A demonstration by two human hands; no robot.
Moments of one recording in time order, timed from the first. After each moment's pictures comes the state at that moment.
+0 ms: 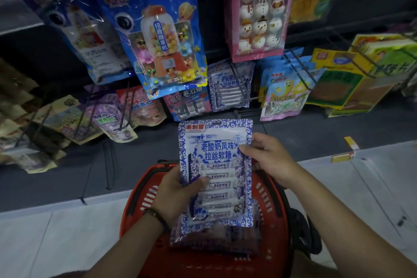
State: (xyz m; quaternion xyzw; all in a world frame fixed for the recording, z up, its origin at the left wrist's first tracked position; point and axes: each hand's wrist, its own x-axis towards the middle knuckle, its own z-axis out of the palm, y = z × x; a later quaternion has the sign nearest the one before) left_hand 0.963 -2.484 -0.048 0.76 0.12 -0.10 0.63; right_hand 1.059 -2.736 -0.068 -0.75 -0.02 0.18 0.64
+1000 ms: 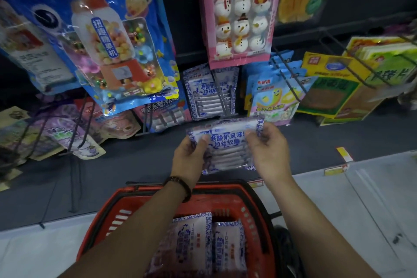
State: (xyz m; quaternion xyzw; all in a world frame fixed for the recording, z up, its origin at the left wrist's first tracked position) left_hand 1.109 -2.572 -0.080 0.71 0.18 -0.04 0.68; right_hand 1.131 -2.755 -0.097 -0.77 0.11 -0.08 0.62
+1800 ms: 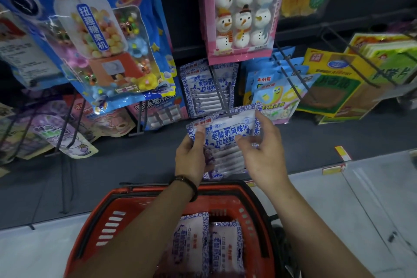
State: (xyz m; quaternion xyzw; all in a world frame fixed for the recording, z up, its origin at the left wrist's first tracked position) left_hand 1.120 -2.589 -0.072 0.66 0.30 -0.06 0.69; right_hand 1.127 -2.743 -0.091 -0.80 0.09 -0.06 0.59
